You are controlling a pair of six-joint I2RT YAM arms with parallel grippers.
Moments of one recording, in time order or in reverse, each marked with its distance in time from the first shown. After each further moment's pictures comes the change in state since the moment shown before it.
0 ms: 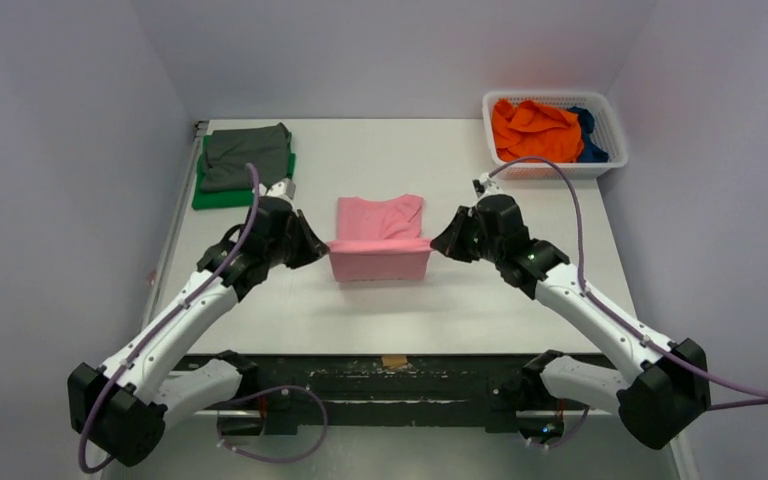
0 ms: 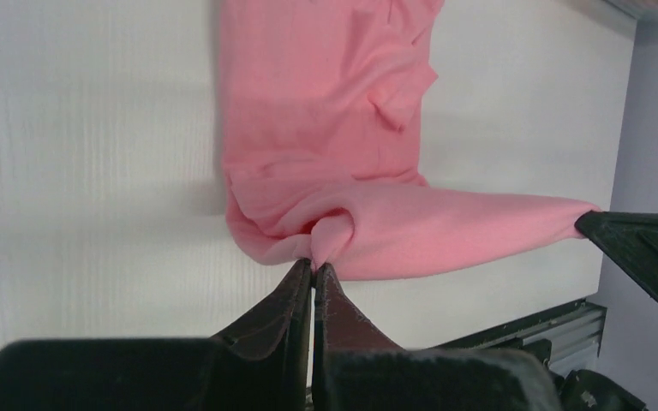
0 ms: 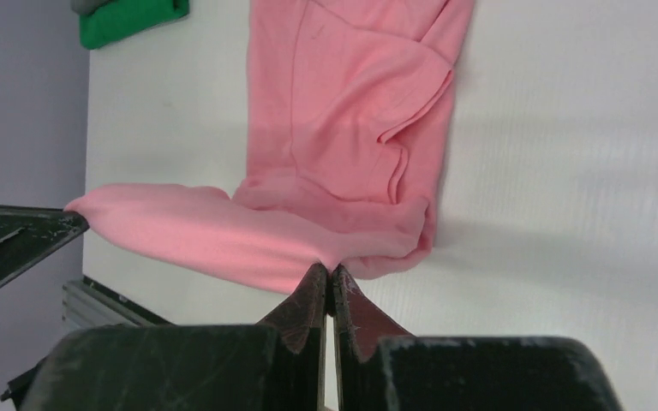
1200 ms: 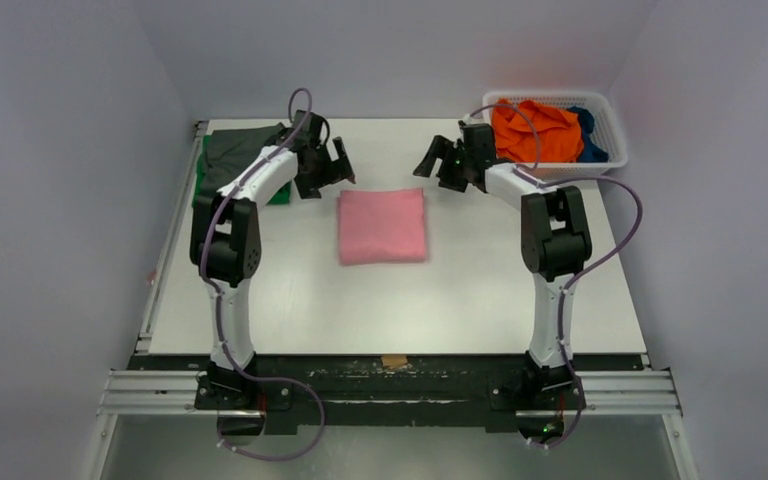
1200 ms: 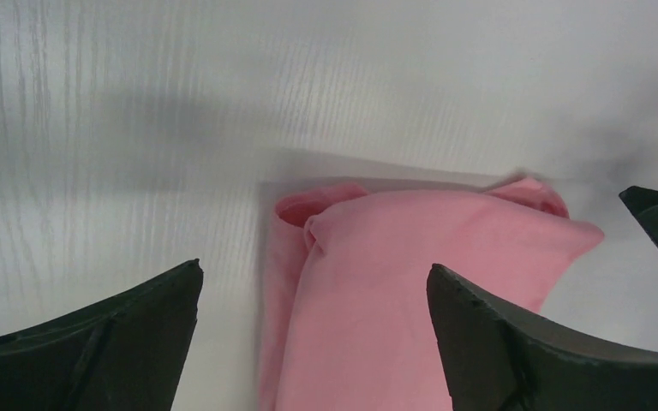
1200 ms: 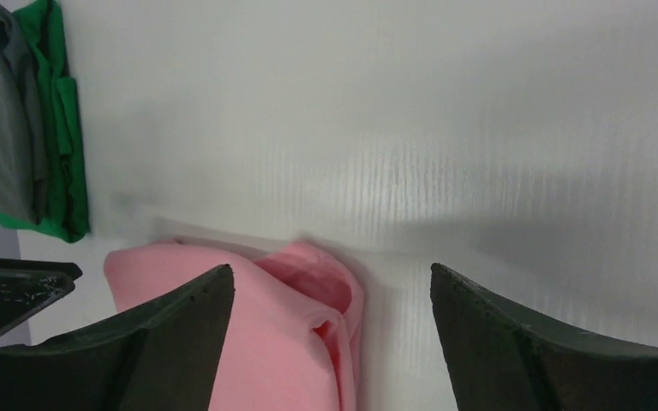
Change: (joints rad) left arm 0.243 1.155 0.940 -0.096 0.098 0.156; right arm -0.332 1.111 0.769 0.219 -0.248 -0.140
